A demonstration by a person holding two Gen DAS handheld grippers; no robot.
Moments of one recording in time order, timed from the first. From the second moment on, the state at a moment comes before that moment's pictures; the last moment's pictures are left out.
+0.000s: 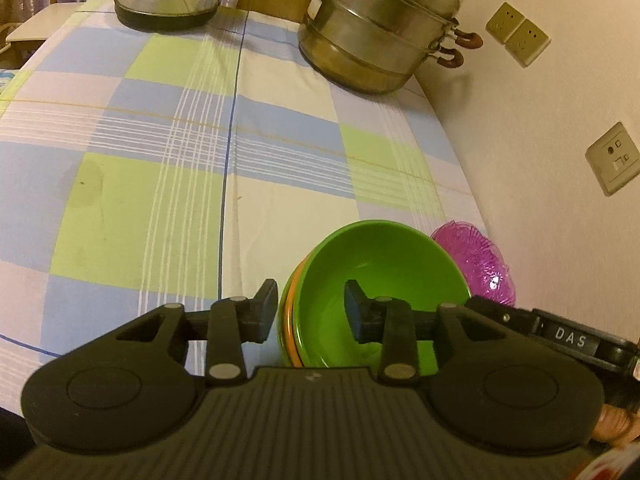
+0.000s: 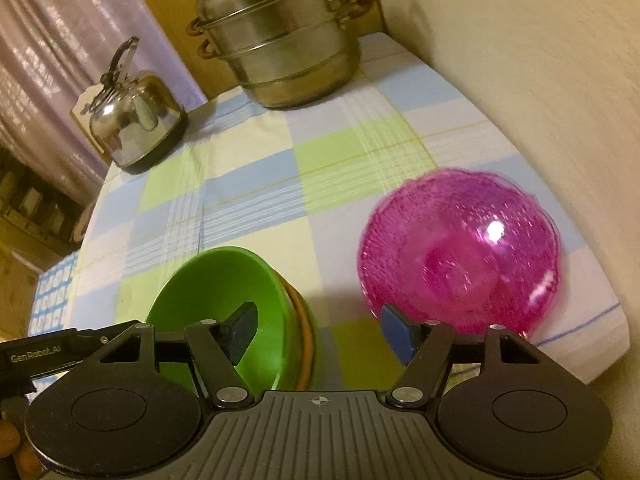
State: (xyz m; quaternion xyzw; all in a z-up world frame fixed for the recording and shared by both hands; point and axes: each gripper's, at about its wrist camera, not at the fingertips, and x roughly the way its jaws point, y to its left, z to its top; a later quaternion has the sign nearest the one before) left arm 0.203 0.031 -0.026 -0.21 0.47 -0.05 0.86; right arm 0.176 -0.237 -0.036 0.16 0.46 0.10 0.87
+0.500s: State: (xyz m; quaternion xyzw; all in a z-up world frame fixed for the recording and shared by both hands) left arm 0.152 0.023 -0.006 -0.16 0.42 -0.03 0.89; right arm 0.130 -0.253 -0.029 0.20 0.46 0.09 0.86
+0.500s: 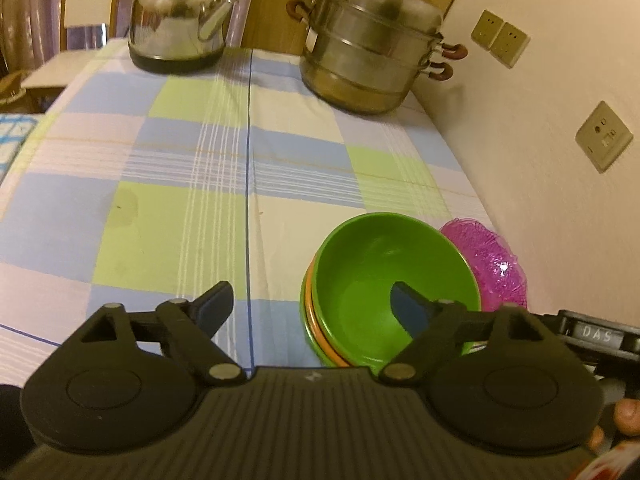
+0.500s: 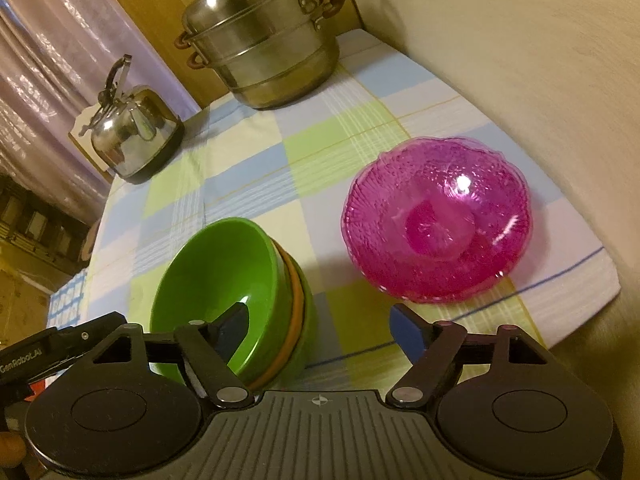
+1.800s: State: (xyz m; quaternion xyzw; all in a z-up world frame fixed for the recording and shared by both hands) left arm 0.067 0.000 -0.008 -0.11 0.45 0.00 0.89; right arm 0.048 -0.243 -0.025 0.12 0.48 0.09 0.86
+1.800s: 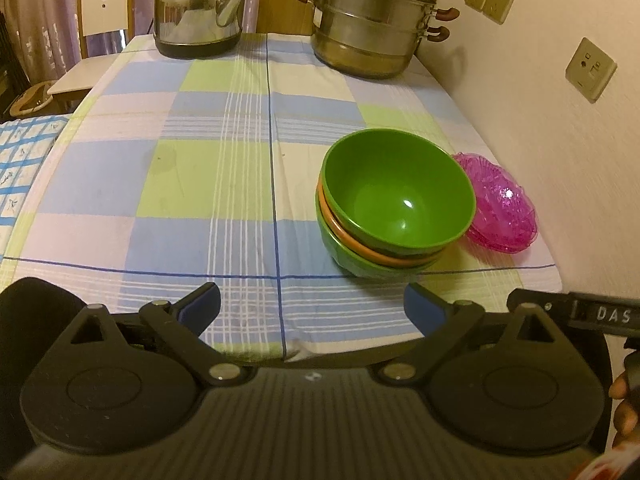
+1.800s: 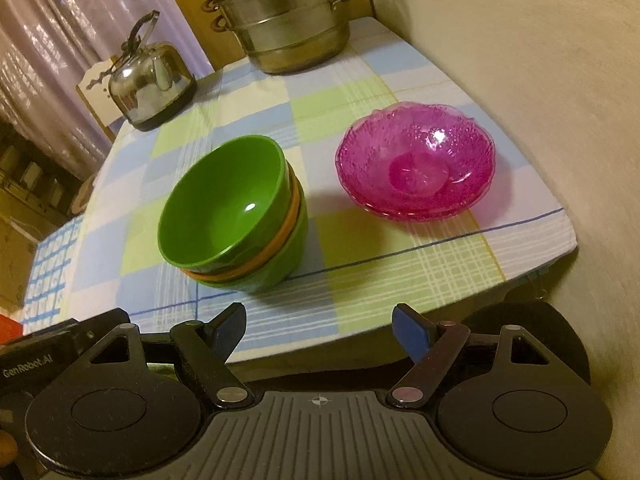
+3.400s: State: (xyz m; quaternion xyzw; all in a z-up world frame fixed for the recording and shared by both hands) left arm 0.180 0.027 -0.031 -0.22 0.45 -0.03 0.86; right arm 0.150 -0.228 -0.030 0.17 0.48 0.13 0.85
